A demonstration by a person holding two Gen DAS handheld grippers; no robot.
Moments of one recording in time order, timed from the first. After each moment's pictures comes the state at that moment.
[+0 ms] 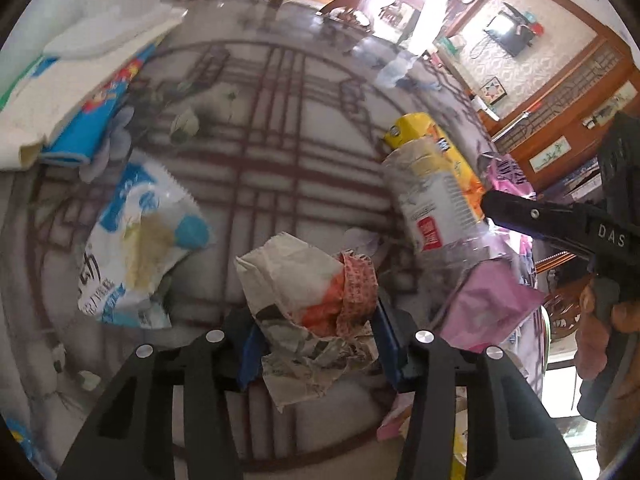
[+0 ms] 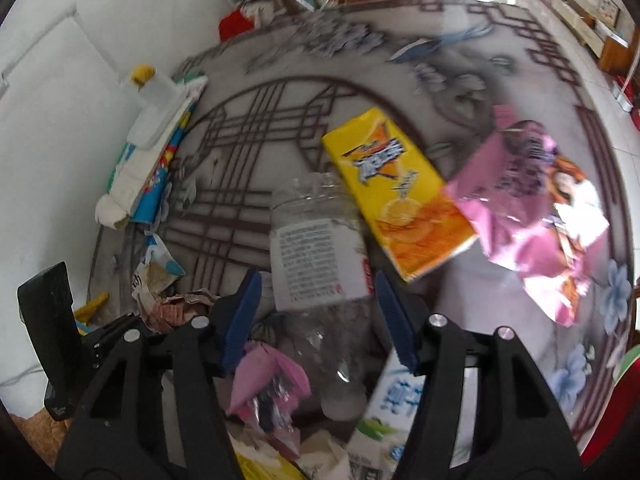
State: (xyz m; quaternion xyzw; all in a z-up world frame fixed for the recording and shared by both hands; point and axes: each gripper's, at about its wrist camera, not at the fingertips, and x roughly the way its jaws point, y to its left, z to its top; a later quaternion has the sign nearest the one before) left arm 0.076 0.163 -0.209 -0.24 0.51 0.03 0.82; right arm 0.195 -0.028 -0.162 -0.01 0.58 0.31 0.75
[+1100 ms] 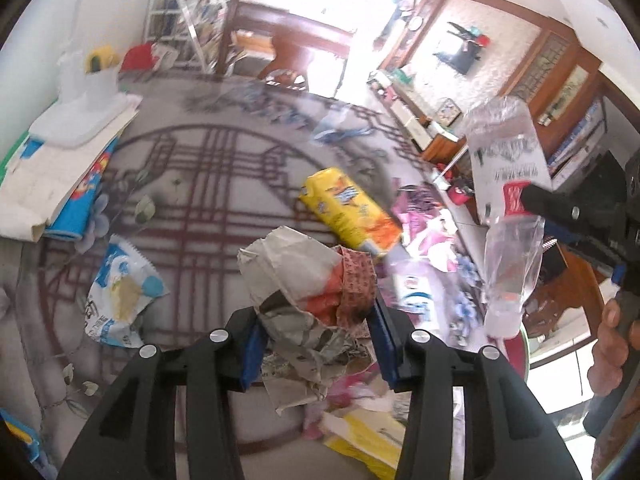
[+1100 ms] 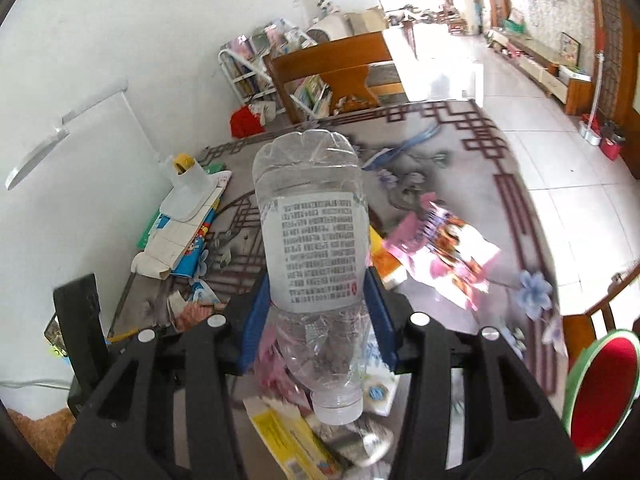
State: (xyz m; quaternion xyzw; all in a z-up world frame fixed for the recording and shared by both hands) left arm 0.052 0.110 -0.122 -0.20 0.42 -0.02 0.89; right arm 0.125 -0.119 -0.044 0.05 0.43 0.29 0.85
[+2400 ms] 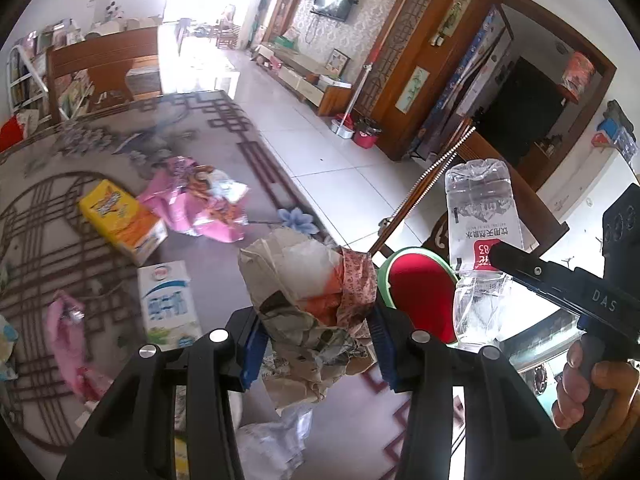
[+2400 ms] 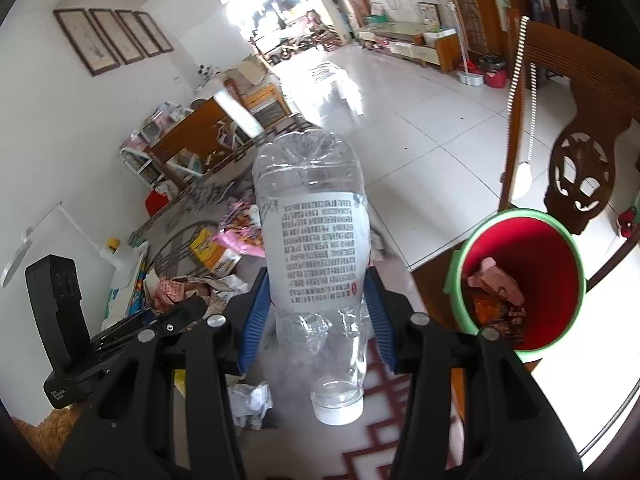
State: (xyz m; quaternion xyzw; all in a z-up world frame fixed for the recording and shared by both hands) left arm 0.068 -0.112 -0.085 -0.09 0.43 -0.20 0.88; right arm 0.039 -0.371 -0.067 0.20 0.41 0.11 0.88
